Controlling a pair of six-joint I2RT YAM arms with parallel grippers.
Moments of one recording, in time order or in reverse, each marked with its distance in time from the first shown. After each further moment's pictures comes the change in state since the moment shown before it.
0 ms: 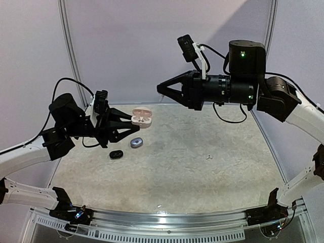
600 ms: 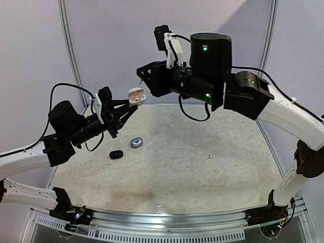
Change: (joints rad) left arm -0.084 -0.030 -0.064 0.080 -0.634 0.257; right arm 0.133 0.262 0.291 0.039 0.495 0.036
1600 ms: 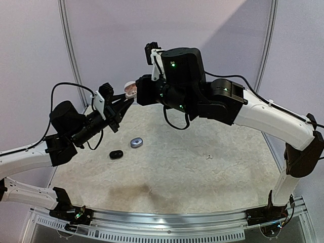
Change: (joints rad) left arm -0.005 0.024 -0.003 0.056 -0.202 0.071; right arm 0.010 0.142 0.058 -0.036 0.181 0.112
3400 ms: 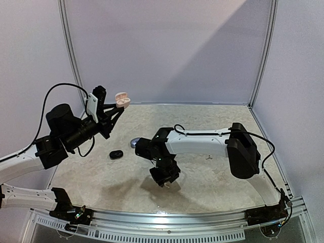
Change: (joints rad) left arm 0.045 -0.124 -0.022 -0.299 -0.099 -0.236; right arm -0.094 0.570 0.007 -0.865 -0.520 0.277
